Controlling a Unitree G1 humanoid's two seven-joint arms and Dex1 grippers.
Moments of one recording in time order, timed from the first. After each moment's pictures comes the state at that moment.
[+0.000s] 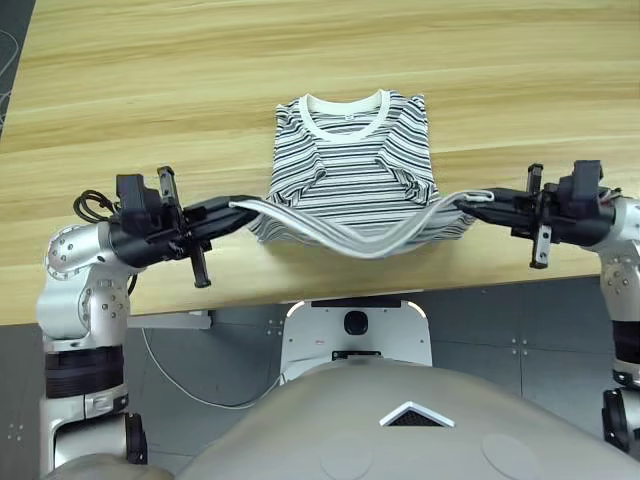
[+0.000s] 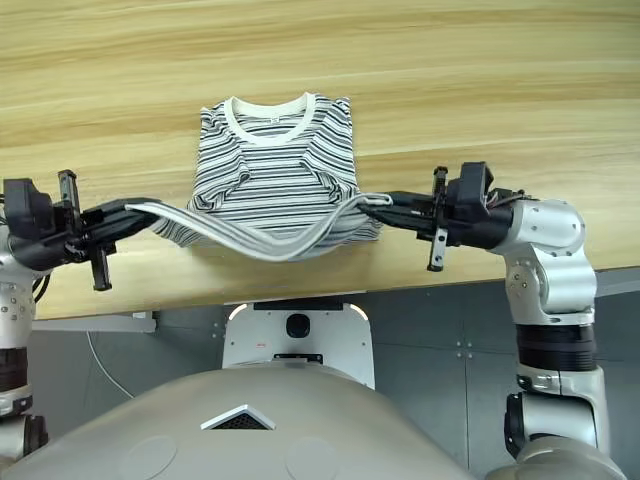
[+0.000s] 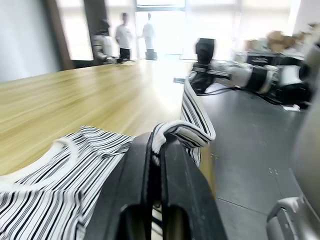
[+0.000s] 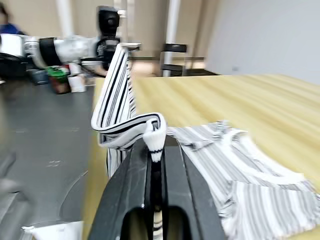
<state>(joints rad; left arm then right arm) 0.09 0.67 0.17 0.00 -0.73 0.14 -1.32 -0.05 -0.63 0.01 -0.05 0.55 0.04 1.26</state>
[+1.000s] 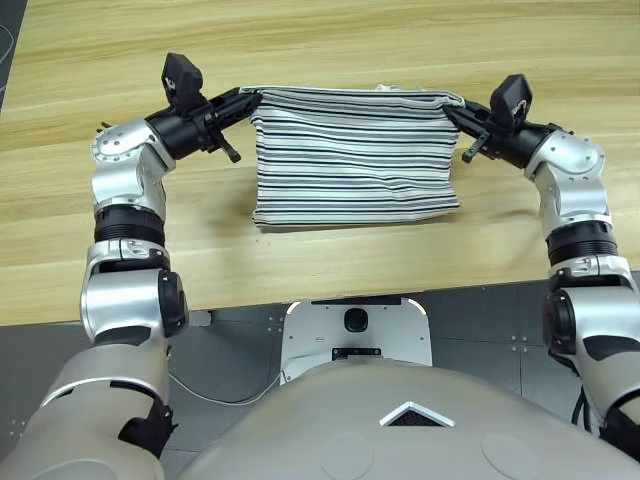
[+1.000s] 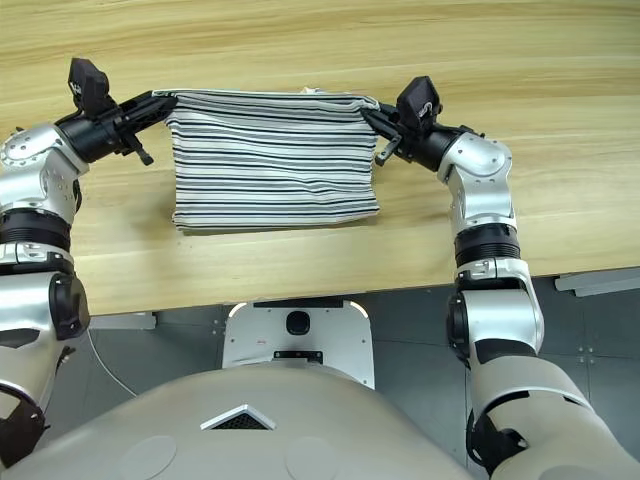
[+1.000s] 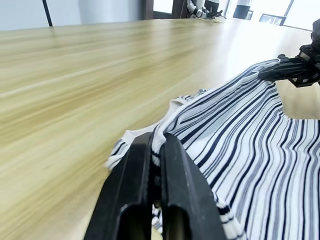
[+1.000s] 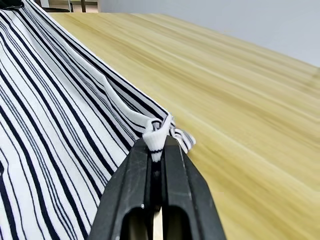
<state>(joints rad) -0.62 0.50 0.08 0.92 -0.27 -0.03 -1.10 -0.56 -0.39 0.05 0.76 0.13 -0.20 0.86</state>
